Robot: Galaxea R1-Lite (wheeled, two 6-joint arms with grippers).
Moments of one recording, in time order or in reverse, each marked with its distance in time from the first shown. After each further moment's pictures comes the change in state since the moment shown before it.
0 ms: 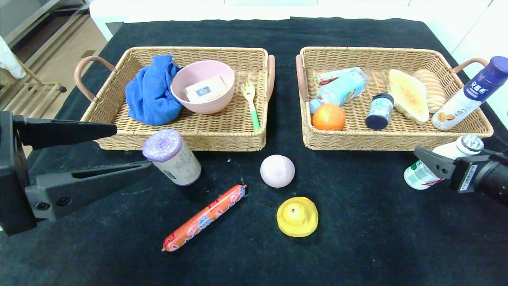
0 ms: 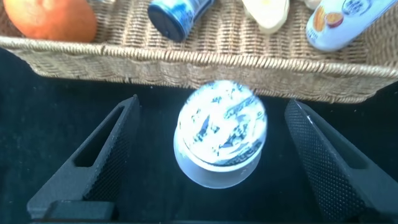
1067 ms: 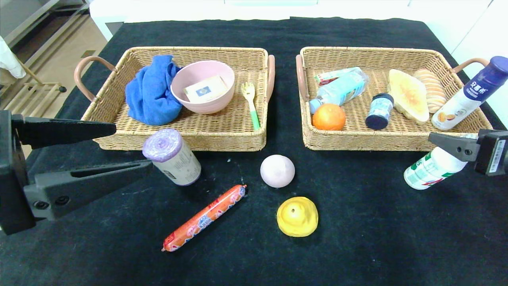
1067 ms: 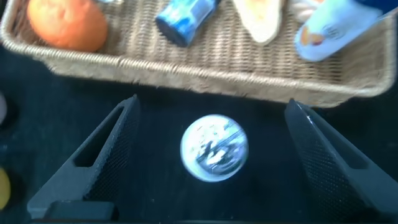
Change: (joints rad) left arm 0.000 -0.001 -0.002 0.000 0.001 0.000; right arm 0.030 -0.086 -0.299 0.492 -0.022 -0.015
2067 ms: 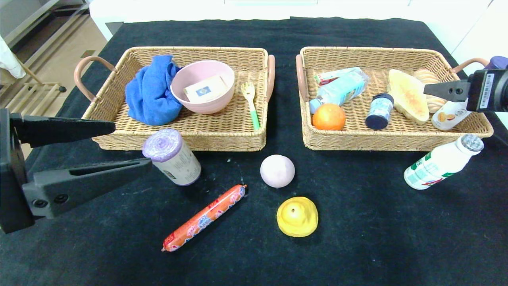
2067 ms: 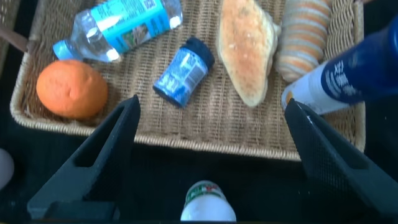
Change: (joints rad) left arm 0.001 0.000 -0.002 -0.003 0.000 0.000; right arm -0.006 0.180 -0.460 0.278 -0.028 -0.004
